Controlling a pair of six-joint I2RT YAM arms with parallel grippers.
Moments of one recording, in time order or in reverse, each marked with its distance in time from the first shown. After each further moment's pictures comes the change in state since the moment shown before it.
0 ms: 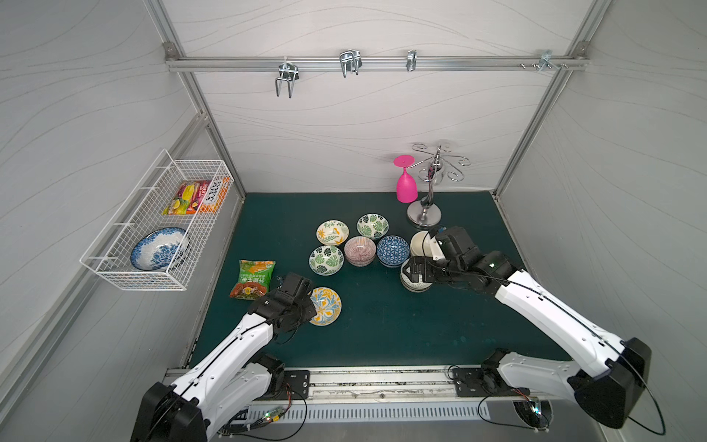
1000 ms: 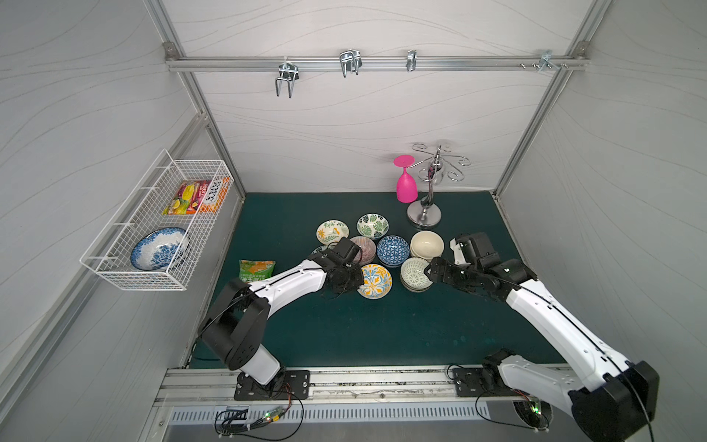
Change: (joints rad) left arm -0.217 0.685 0.483 0.259 0.186 0.032; right arm -0.232 -0.093 -0.149 -0.018 -0.065 0.021
